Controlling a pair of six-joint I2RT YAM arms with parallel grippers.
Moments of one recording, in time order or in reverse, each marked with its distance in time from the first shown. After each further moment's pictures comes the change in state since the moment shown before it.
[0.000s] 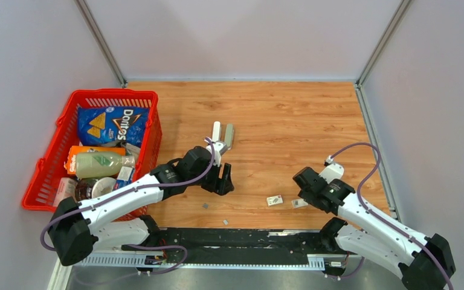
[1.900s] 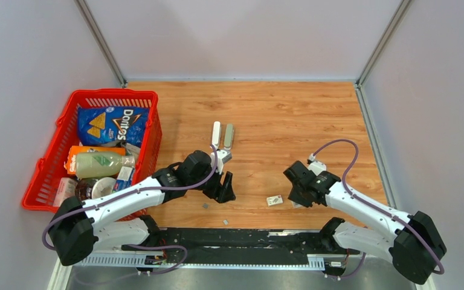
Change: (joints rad) left arm 0.000 0.001 -0.080 0.089 0.169 0.071; right arm 0.013 0.175 0.049 0.107 -0.257 -0.061
